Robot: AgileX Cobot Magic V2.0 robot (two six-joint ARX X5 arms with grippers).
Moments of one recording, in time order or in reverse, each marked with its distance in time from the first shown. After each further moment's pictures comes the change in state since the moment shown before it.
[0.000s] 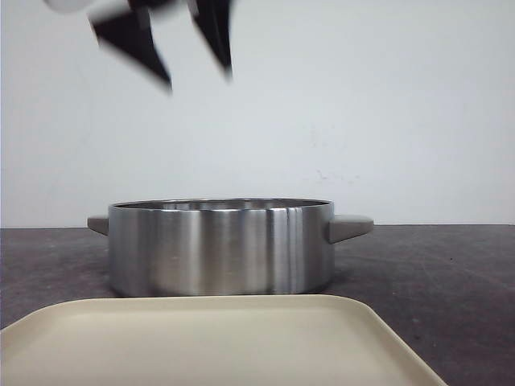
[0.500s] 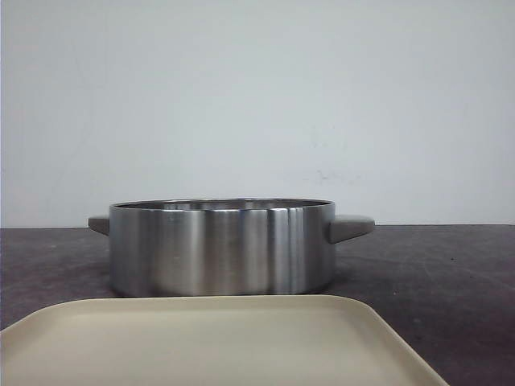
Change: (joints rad) left arm -0.012 -0.586 -0.161 -0.077 -0.063 -0.017; right arm 0.105 -0.003 -0.248 0.195 0.134 0.000
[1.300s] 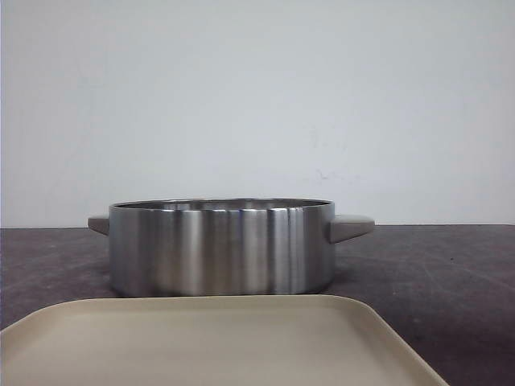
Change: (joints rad) left arm 0.000 -0.415 -0.318 -0.087 -0.021 -0.042; right arm 0.003 -0.003 -0.212 0.694 -0.344 -0.272
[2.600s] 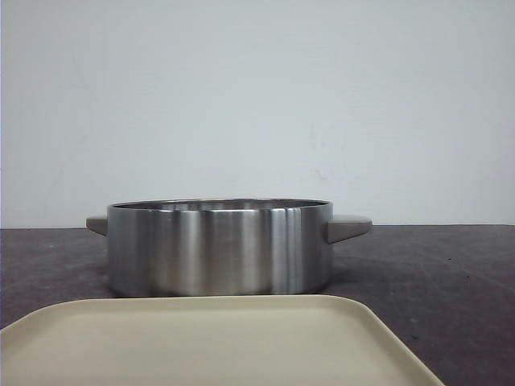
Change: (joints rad) left arm 0.000 0.000 0.000 0.001 0.000 0.000; right arm -0.936 -0.613 -0.466 0.138 -0.374 -0.330
